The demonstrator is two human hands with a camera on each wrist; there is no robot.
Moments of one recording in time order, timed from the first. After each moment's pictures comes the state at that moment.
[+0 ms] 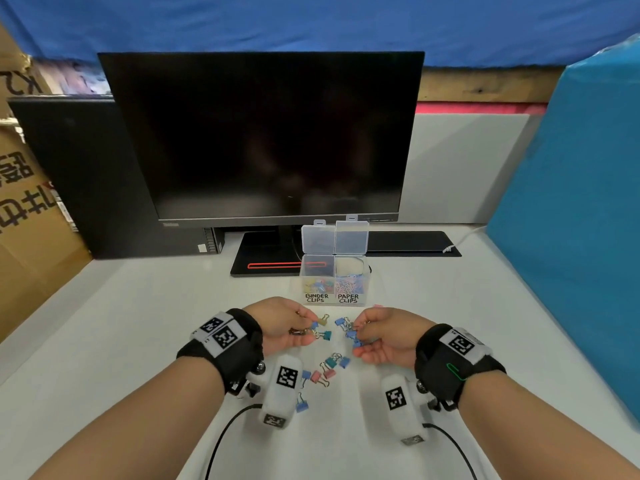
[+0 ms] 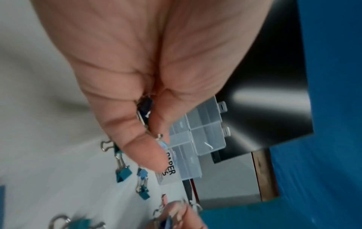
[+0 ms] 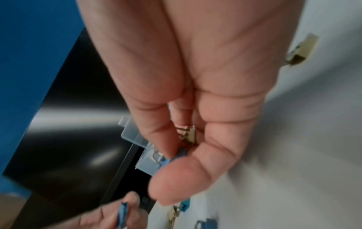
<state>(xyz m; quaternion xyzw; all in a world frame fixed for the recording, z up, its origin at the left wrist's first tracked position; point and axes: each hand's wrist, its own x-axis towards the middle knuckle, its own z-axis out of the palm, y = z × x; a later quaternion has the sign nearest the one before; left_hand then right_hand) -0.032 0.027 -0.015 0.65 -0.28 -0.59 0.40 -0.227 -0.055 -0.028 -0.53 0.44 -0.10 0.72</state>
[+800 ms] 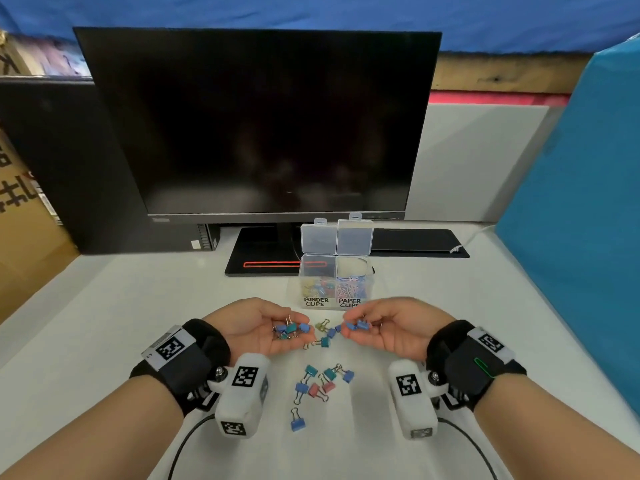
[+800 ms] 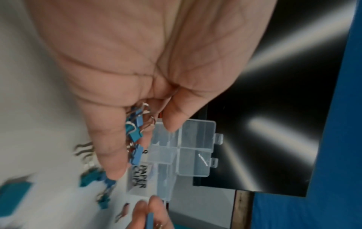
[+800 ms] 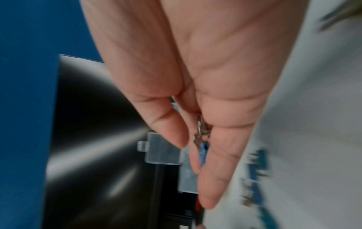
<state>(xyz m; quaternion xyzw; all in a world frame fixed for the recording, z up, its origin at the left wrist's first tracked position) 0.000 0.028 -0.013 0.49 -0.10 -0.73 0.47 -0.225 -0.073 -0.005 -0.38 0.36 -0.14 0.84</state>
